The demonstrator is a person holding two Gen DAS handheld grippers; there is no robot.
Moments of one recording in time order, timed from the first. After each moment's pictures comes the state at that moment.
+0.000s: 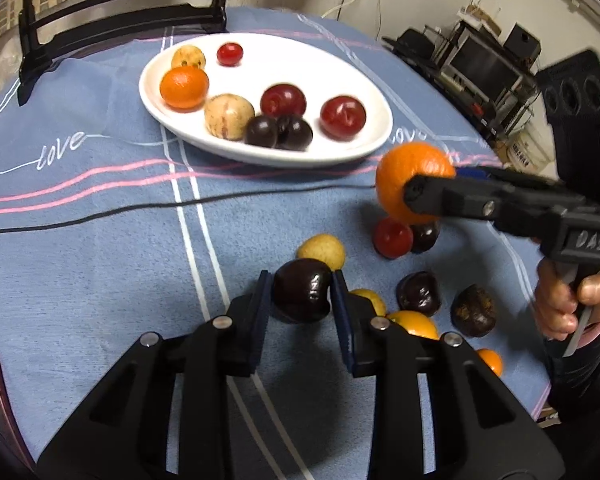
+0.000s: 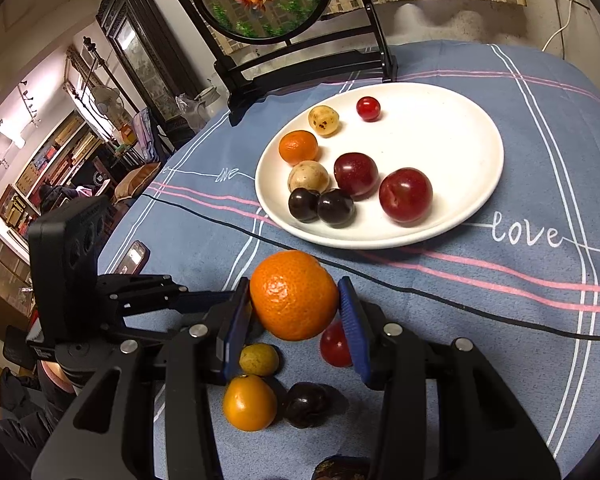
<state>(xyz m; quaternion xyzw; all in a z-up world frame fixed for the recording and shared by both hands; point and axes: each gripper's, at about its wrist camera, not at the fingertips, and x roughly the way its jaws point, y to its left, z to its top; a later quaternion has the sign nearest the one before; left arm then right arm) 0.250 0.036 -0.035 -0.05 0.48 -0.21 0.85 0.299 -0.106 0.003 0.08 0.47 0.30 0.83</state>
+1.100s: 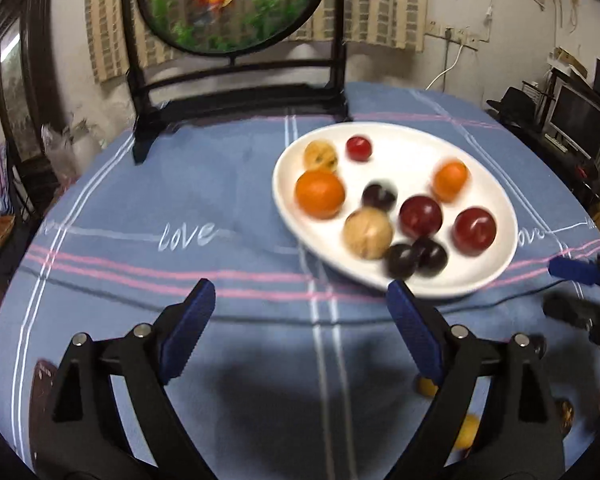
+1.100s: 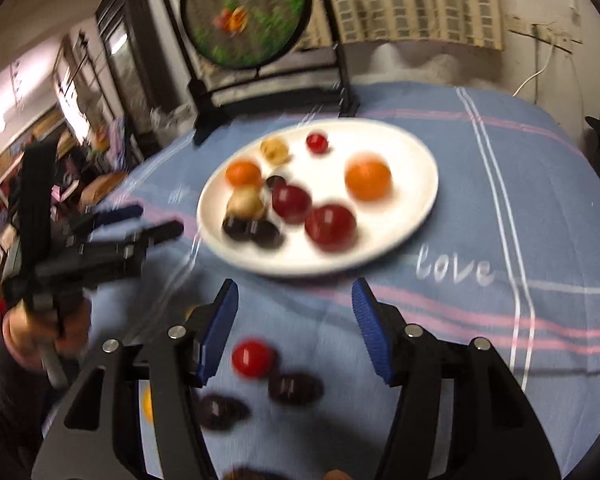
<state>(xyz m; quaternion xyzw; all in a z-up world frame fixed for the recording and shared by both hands) 0.274 0.059 -0.011 -0.01 0.38 0.01 0.92 0.287 -0.139 -0.009 0.01 0.42 0.26 0.87</state>
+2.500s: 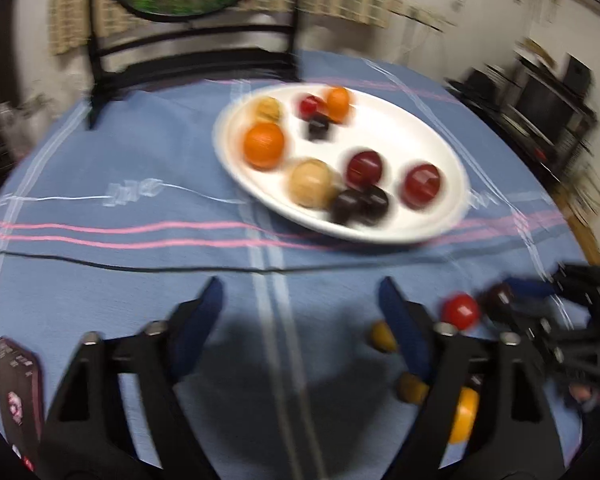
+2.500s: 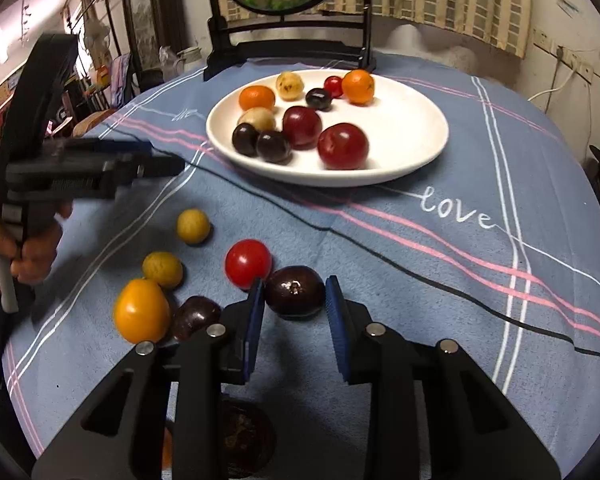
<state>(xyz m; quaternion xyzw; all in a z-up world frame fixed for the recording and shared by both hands) 0.266 0.040 -0.023 -0.03 0.43 -0.10 0.90 0.266 -0.128 -0.025 -0.07 0.45 0.24 0.86</state>
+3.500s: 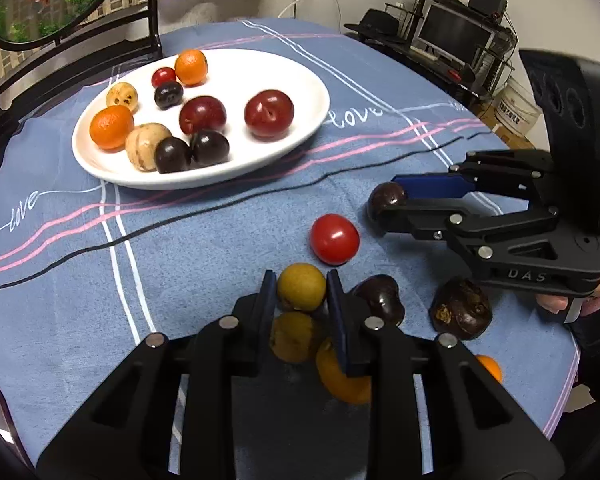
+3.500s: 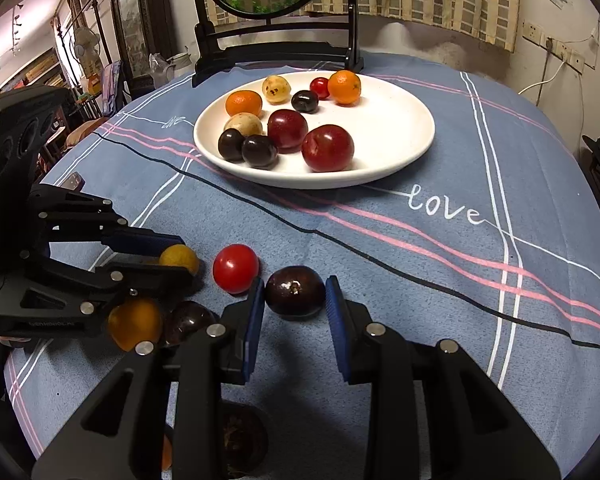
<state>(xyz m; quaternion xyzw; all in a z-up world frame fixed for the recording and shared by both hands) 0.239 -0.022 -0.037 0.04 0.45 -0.24 0.86 0.267 -0.133 -0.023 -0.06 0.45 0.23 0.86</state>
